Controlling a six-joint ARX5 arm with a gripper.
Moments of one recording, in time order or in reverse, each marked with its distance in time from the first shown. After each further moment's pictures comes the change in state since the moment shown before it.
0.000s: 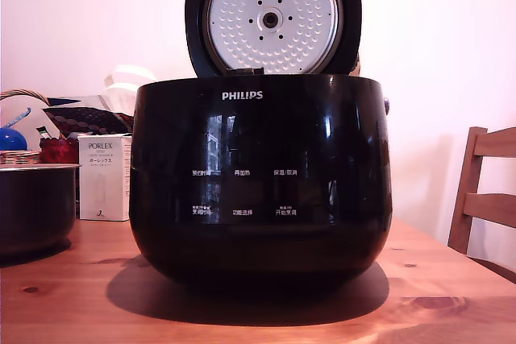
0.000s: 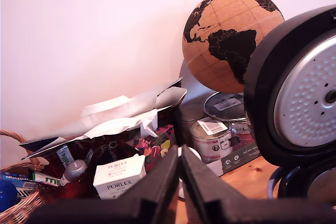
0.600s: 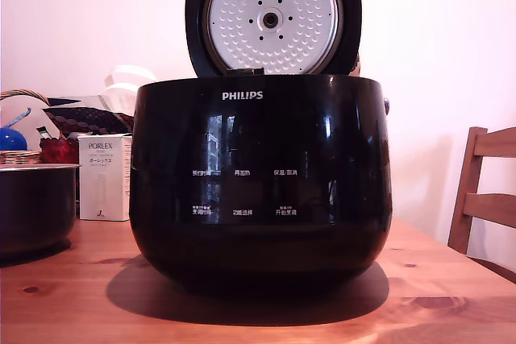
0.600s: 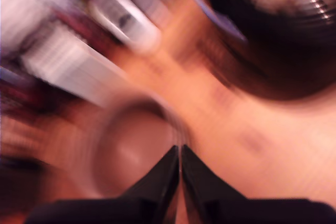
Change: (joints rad) arm 0.000 0.085 0.186 -0.980 -0.056 0.639
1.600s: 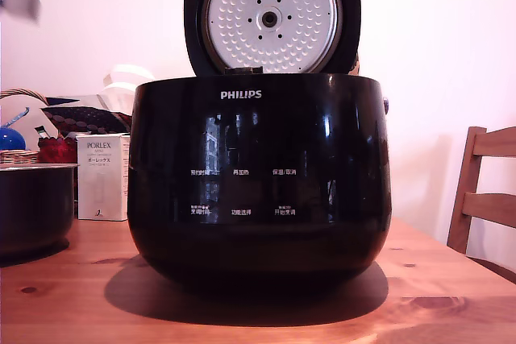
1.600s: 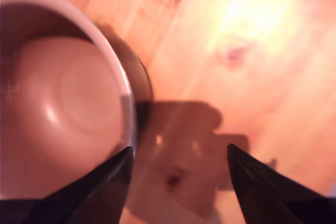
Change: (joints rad) arm 0.008 0.471 -0.019 0.169 -0.184 0.174
